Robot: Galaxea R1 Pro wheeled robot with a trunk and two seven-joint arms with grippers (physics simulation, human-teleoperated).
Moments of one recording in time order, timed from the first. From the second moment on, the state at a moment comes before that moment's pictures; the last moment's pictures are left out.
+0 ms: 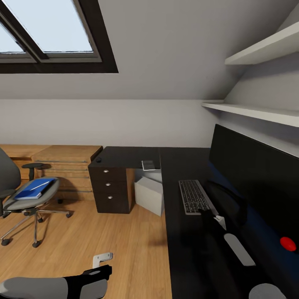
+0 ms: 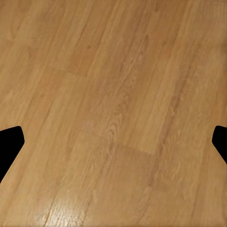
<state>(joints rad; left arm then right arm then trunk) -0.72 0.14 -1.88 -0.58 1.98 -0.21 0.68 -0.48 -0.13 0.05 -0.86 -1.48 0.18 0.00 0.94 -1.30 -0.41</state>
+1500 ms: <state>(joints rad) -0.72 0.14 -1.85 -0.59 1.98 -0.21 0.68 -0.56 -0.12 0.05 -0.81 -1.40 0.18 -0.05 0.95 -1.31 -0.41</state>
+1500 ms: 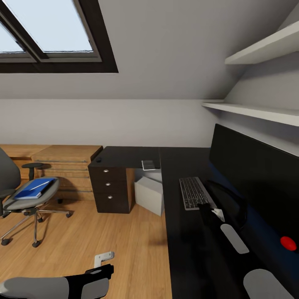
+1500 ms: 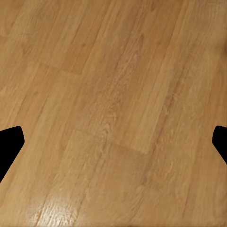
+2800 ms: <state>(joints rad) -0.72 0.14 -1.85 -0.59 1.98 -0.21 0.68 -0.56 -0.12 0.05 -0.84 -1.40 0.18 -0.06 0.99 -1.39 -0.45</state>
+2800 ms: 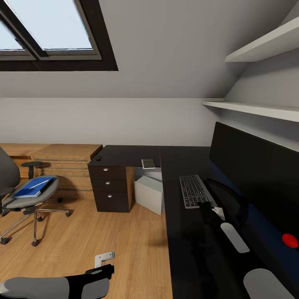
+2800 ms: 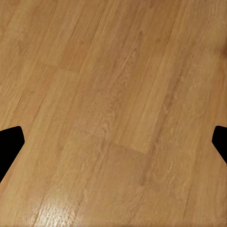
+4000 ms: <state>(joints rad) -0.72 0.14 -1.86 -0.63 1.98 -0.33 0.68 -0.56 -0.13 0.04 -0.81 -1.40 0.18 0.00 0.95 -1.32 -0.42</state>
